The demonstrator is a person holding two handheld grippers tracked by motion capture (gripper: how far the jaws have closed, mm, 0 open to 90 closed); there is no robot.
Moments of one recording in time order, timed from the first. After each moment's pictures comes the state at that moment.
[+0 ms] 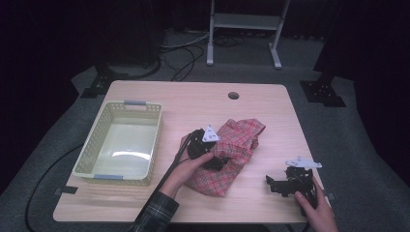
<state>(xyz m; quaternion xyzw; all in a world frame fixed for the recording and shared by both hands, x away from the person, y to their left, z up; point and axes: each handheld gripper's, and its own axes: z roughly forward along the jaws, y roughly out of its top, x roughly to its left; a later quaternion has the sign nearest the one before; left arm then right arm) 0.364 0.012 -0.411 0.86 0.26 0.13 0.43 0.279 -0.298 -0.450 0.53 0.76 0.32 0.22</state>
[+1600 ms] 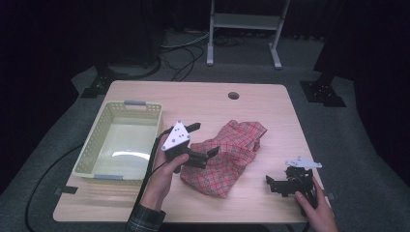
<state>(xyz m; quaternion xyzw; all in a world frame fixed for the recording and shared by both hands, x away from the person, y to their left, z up) 0.323 0.074 -0.367 0.72 0.21 0.20 0.63 0.279 -0.298 -0.450 0.53 0.76 0.32 0.22</state>
